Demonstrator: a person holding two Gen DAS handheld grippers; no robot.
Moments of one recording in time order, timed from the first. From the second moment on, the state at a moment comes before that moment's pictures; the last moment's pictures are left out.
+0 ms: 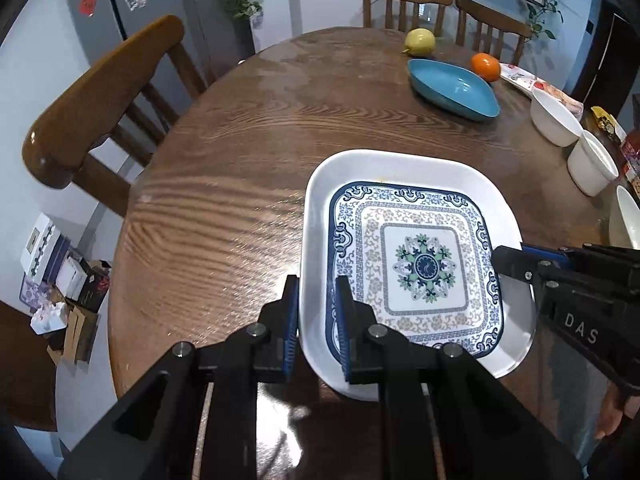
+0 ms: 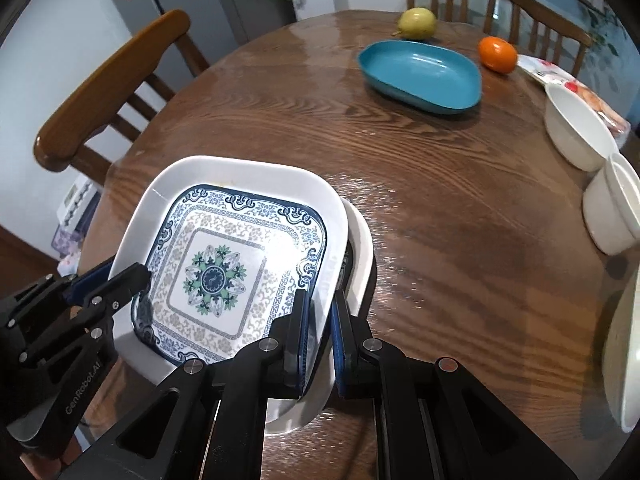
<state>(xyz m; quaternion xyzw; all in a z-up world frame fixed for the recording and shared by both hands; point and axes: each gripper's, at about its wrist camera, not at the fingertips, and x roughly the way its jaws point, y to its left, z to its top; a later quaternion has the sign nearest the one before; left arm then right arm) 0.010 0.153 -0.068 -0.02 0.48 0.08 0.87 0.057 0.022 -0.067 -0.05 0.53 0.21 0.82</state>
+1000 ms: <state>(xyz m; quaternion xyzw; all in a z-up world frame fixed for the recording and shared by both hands) 0.007 0.138 -0.059 -0.01 0.47 0.08 0.88 0.043 0.003 -0.055 -0.04 0.51 0.19 0.84</state>
